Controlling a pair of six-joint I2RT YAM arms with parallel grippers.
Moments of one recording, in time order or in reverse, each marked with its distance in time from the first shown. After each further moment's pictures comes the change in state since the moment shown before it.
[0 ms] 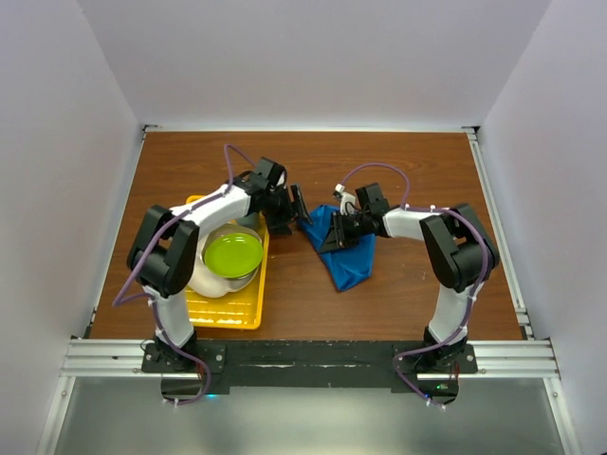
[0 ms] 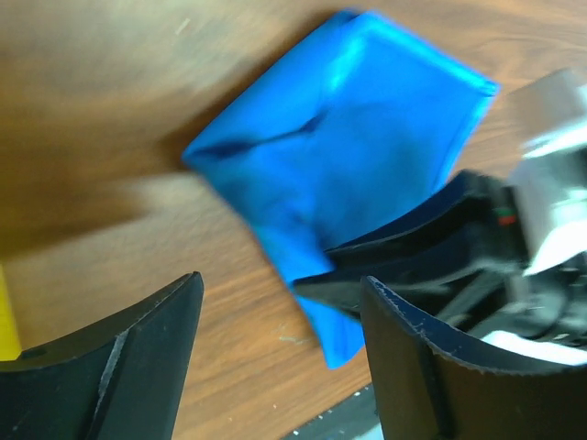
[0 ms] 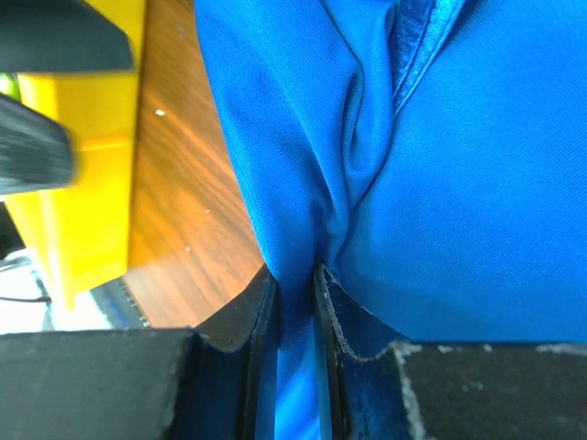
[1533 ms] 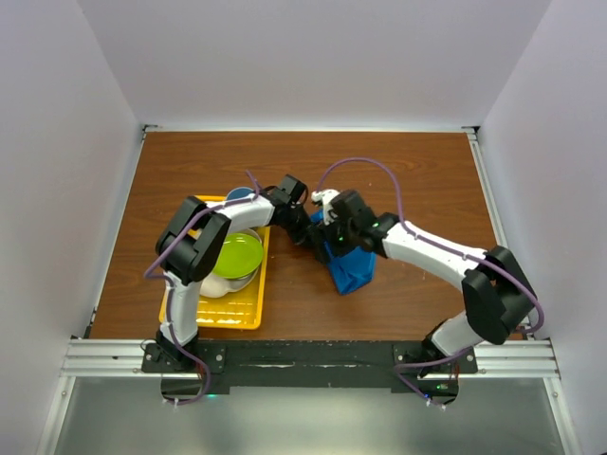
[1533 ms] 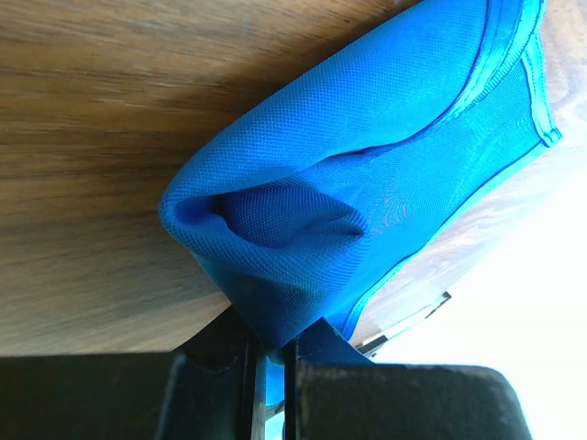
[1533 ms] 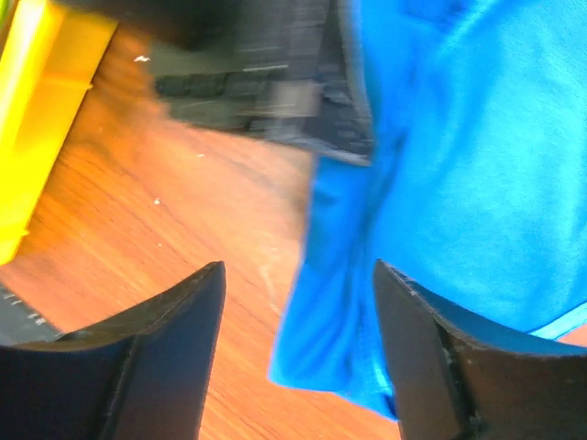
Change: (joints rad) left arm -0.099 0.192 0.003 0.085 0.065 -0.390; right arm 0.224 -0.350 0.018 -0.303 0.520 -0.163
